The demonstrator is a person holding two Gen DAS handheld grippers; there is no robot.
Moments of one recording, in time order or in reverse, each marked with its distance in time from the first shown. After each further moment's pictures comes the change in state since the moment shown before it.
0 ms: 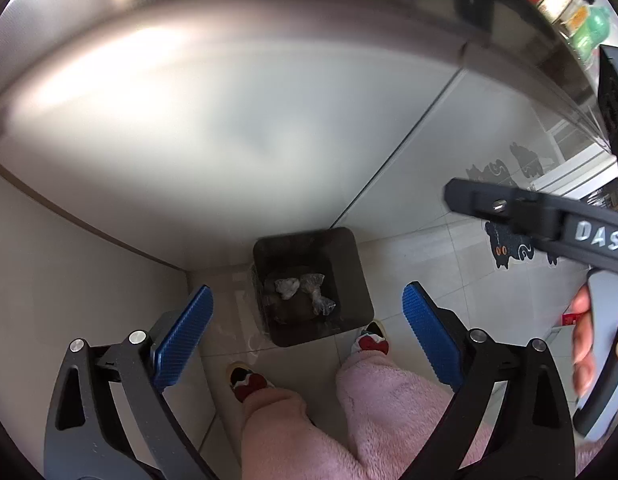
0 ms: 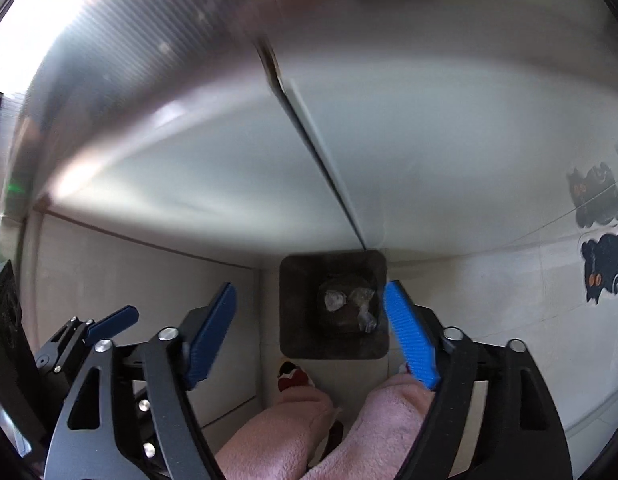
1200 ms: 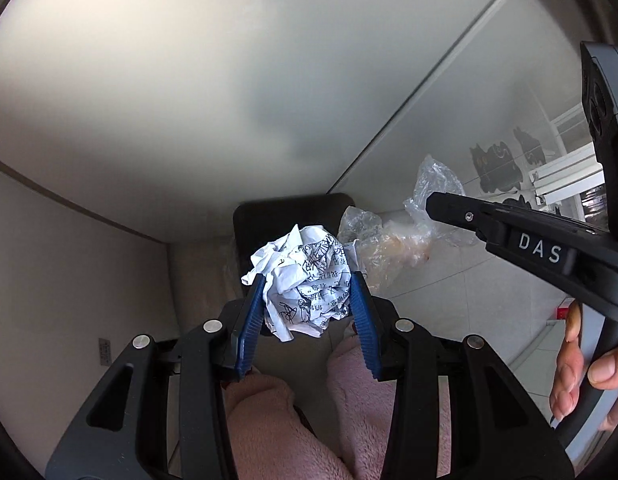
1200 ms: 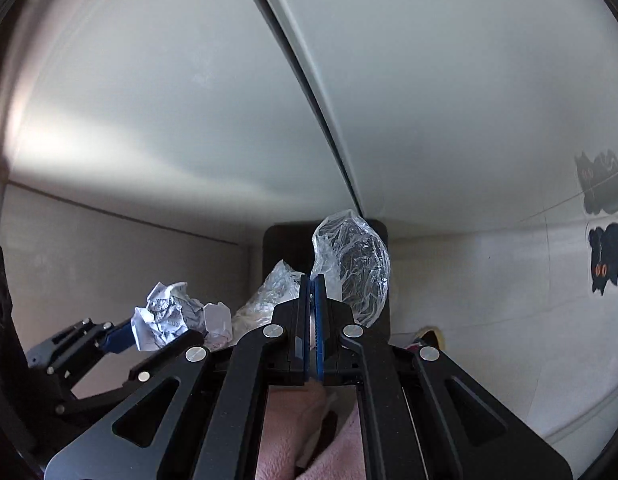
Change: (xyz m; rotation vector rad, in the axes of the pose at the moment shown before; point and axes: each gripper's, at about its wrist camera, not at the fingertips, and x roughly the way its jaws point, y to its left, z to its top) left arm 0.096 -0.002 -0.021 -0.043 0.115 -0.026; right arm 0.093 -0.019 -0.024 0.035 0.129 0.006
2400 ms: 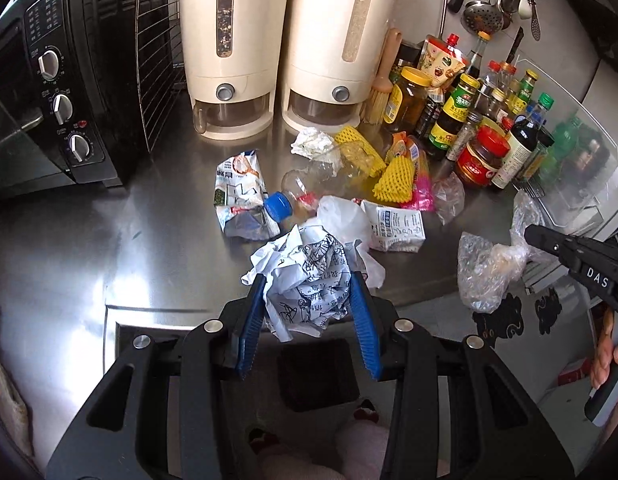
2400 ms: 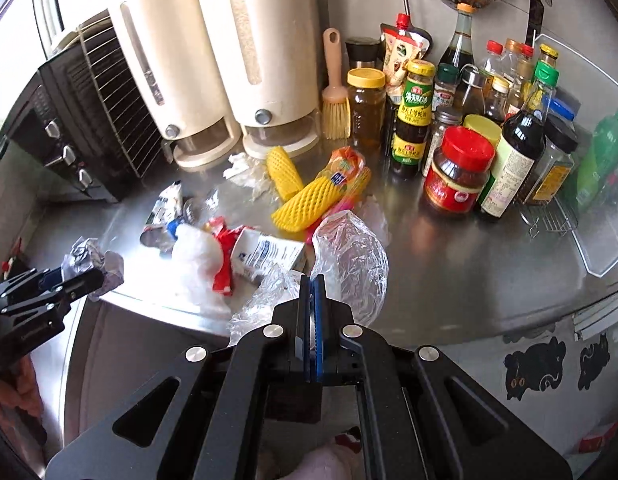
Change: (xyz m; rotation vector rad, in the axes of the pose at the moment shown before) left arm -0.345 -0.013 0.082 -0.002 -0.419 0.067; right arm -0.339 0.062 0.060 -0.202 -0.408 -0.112
